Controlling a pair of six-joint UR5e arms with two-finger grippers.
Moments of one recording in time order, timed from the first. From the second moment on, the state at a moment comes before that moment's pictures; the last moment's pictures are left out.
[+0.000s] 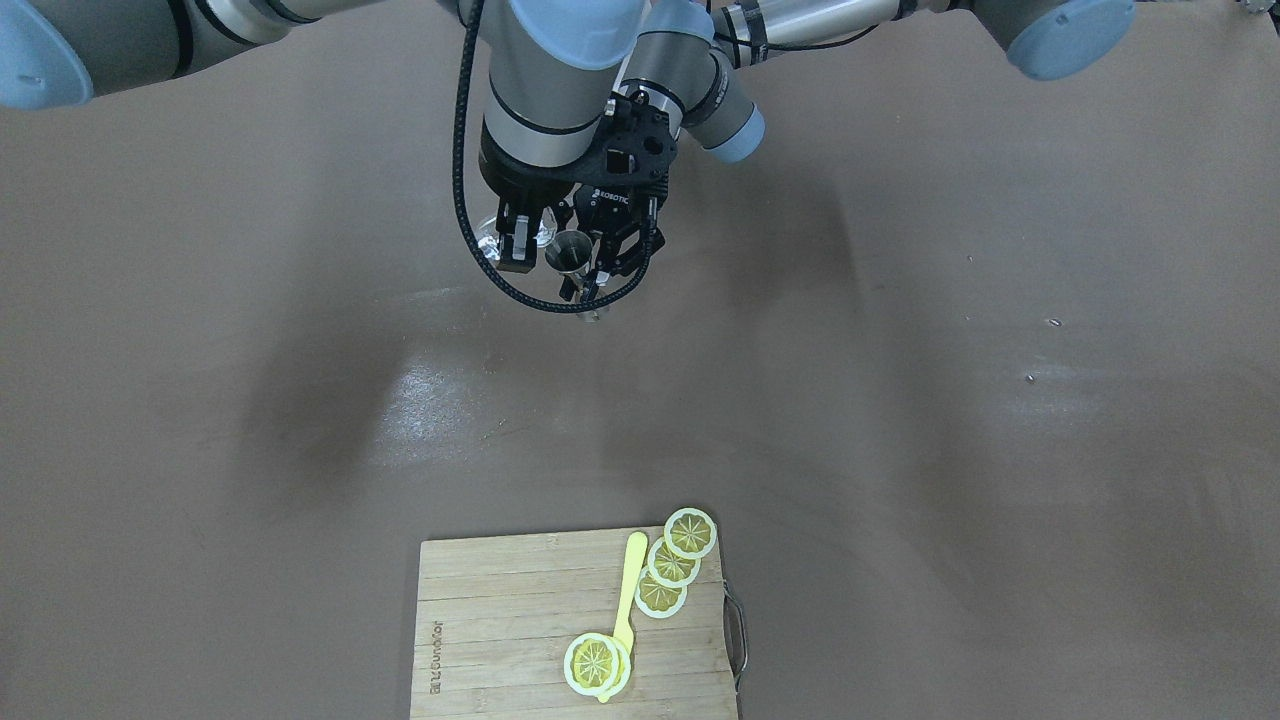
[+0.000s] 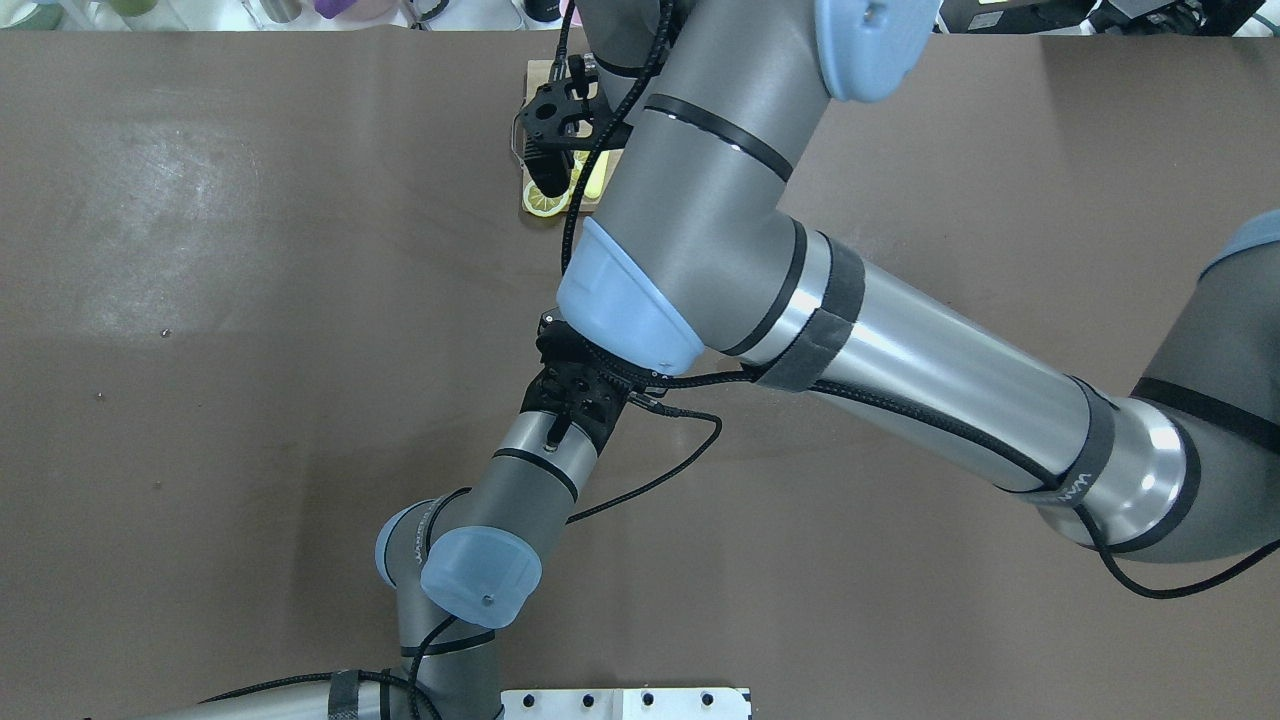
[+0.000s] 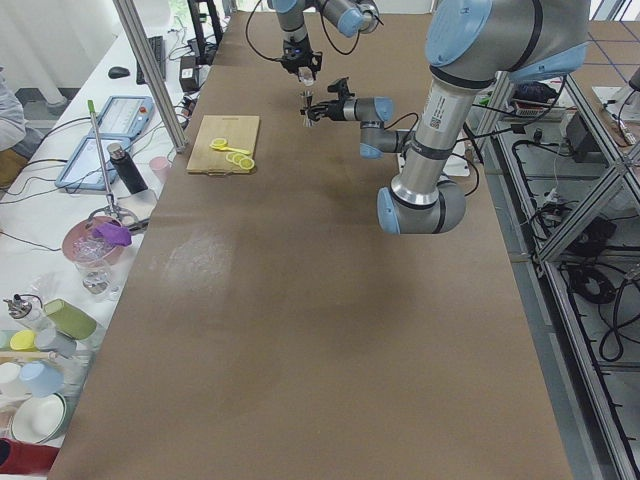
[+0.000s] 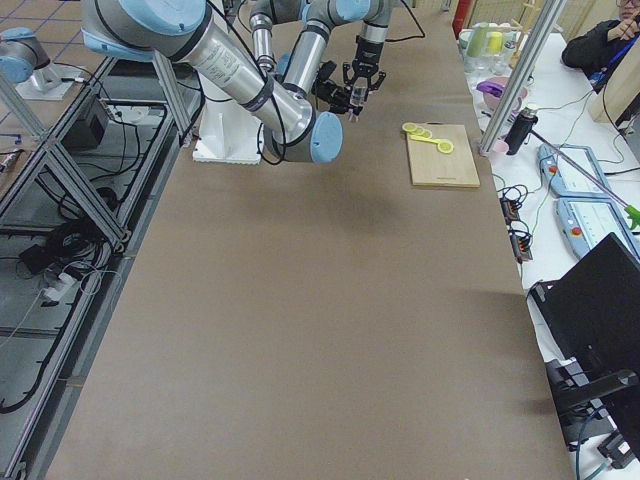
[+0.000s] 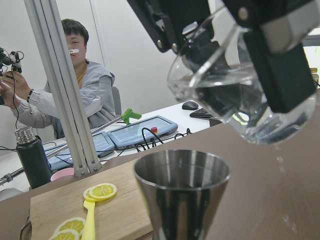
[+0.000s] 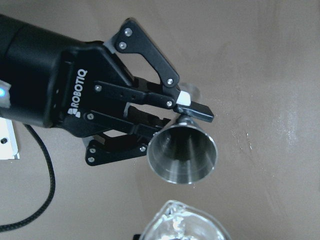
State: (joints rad) left arm -0.22 -2.25 -1.45 -2.68 -0.71 -0.48; right arm 0.72 -0.48 1.62 -2.37 2.05 -0.65
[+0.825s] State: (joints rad) left arm -0.22 -2.24 -1.46 -2.68 -0.71 -0.48; right arm 0.88 -0.76 1.98 -2.27 2.15 -0.65
